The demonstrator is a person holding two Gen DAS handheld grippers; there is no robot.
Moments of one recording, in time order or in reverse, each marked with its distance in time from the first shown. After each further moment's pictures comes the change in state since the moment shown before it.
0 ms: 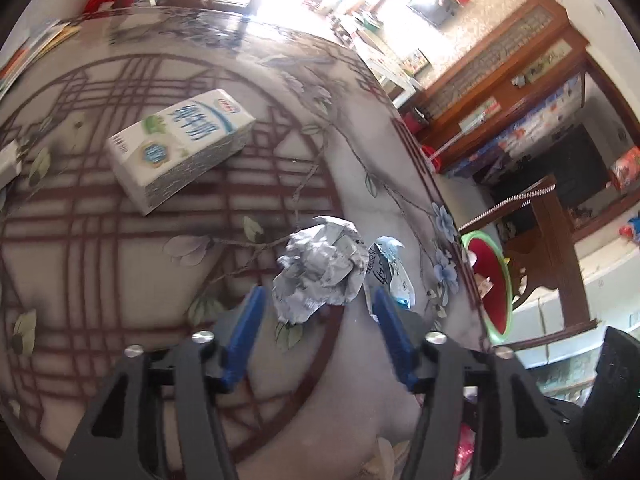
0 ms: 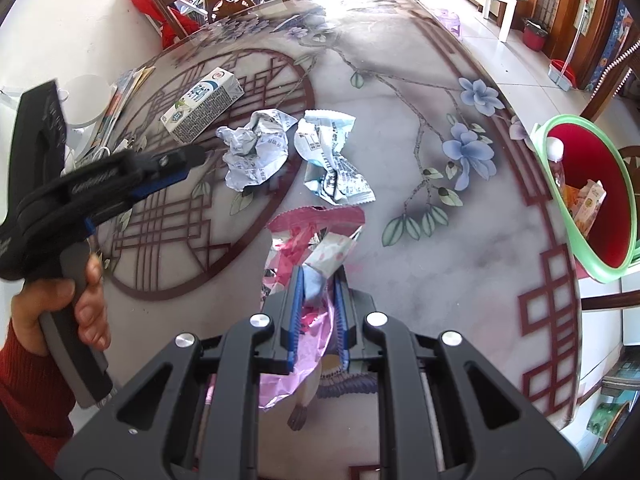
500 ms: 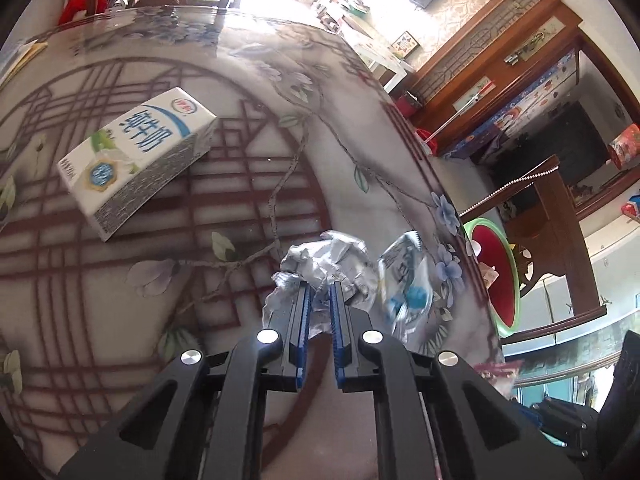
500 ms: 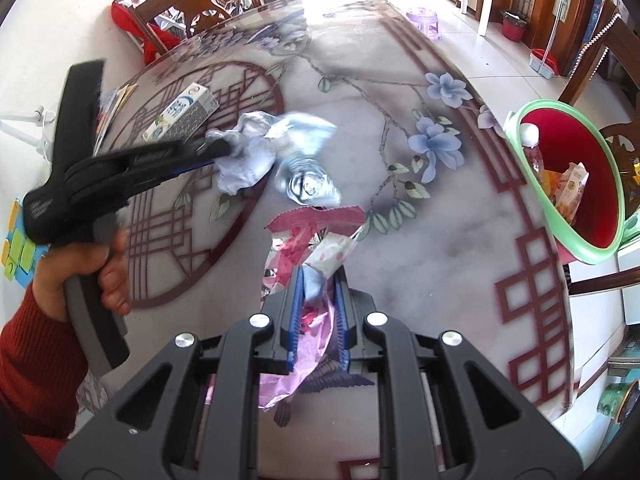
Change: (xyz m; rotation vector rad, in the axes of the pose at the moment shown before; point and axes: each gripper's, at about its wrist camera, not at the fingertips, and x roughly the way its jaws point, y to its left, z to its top) left arm 0.015 -0.009 0.006 0.034 0.027 -0.003; right arm -0.009 -0.019 -0.002 0.060 -0.028 -0.026
